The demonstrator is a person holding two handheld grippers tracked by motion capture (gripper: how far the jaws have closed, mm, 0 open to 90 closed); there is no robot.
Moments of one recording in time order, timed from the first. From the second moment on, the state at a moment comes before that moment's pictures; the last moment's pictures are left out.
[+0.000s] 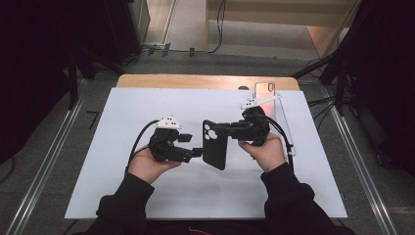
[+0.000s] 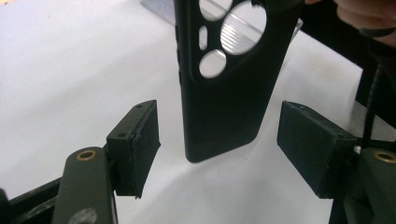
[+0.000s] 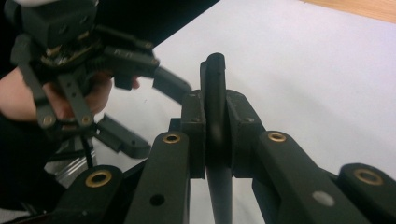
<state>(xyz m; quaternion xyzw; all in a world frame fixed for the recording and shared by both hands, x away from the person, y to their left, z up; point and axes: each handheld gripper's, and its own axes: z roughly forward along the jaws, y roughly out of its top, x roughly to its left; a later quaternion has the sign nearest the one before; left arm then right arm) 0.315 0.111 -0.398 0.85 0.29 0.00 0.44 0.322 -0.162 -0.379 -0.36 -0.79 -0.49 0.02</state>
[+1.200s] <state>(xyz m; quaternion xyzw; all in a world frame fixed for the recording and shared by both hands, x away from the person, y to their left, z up) 0.344 0.106 -0.397 0.86 0.19 -0.10 0.46 0.324 -0.161 -0.382 -0.28 -0.80 -0.52 0.08</state>
